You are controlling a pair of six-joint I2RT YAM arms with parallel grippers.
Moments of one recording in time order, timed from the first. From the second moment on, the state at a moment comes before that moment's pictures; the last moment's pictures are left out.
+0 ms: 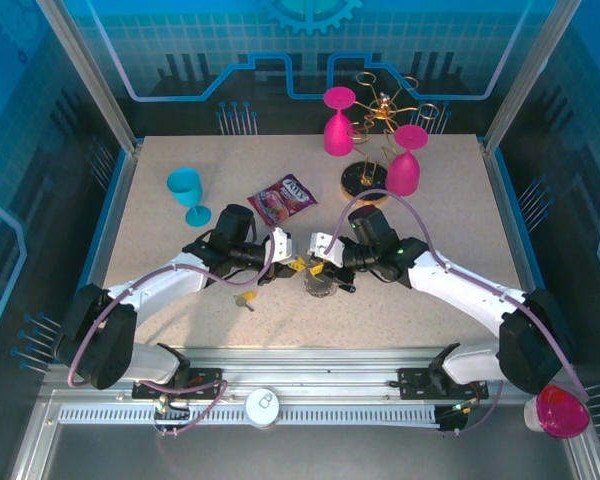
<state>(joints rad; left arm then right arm) -0.47 1.37 0.76 -0.09 0.87 0.65 0.66 1.33 0.88 -0.33 -0.50 -0.60</state>
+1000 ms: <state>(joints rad) -0.47 1.37 0.75 -0.09 0.86 0.65 0.66 1.33 0.84 -0.25 -0.52 -0.58</state>
